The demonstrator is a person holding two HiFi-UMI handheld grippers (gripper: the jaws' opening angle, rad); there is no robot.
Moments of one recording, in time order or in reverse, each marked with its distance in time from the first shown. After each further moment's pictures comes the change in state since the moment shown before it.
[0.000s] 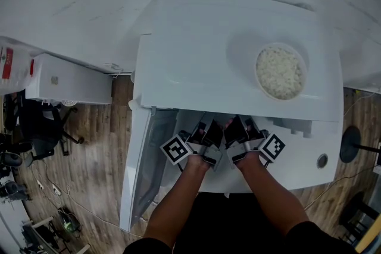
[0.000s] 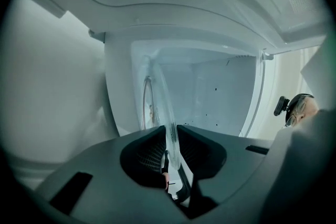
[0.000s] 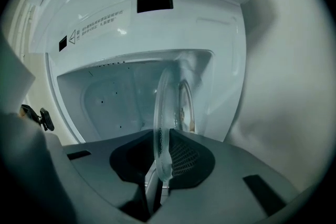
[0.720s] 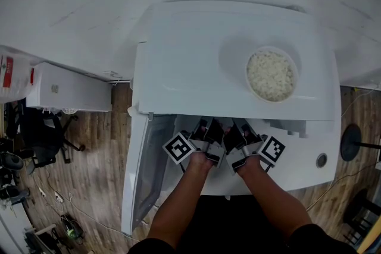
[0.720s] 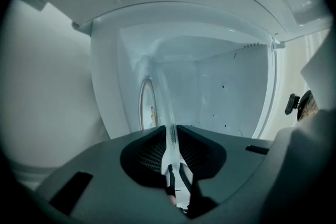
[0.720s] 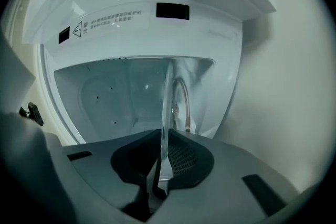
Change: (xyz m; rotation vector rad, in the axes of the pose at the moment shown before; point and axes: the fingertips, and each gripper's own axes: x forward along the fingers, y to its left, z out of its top) left arm 0.020 -0.001 0.001 0.030 -0.017 0.054; right arm -0.010 0.002 -0.007 -0.004 0.057 -0.109
